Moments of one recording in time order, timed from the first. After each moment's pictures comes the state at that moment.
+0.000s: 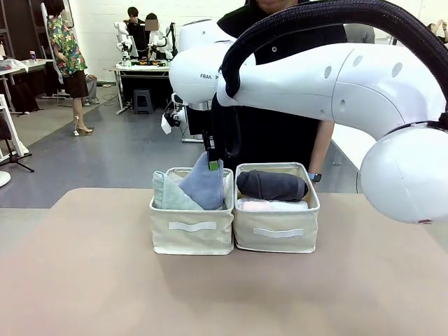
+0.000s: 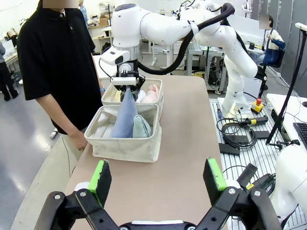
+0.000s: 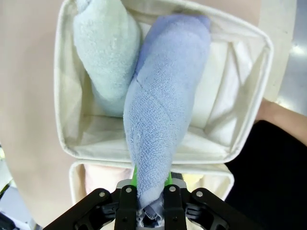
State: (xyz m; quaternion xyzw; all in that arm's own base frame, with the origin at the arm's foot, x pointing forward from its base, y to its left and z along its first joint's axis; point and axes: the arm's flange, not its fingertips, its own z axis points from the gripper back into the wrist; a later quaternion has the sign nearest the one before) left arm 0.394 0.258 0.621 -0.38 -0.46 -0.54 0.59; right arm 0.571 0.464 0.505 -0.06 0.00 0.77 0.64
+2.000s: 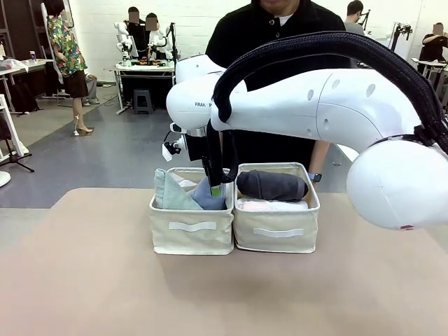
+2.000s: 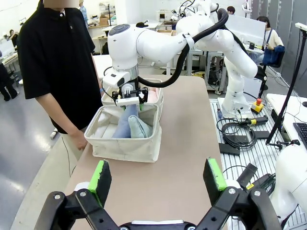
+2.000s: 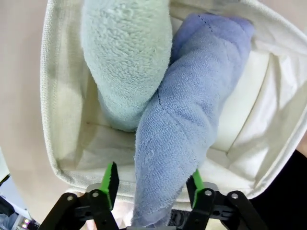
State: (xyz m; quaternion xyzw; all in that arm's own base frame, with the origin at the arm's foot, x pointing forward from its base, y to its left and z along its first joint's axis) left arm 0.394 0.258 0.621 -0.38 -0.46 -0.54 0.59; right arm 0.576 0.475 0.438 -0.04 0.05 0.79 0.61
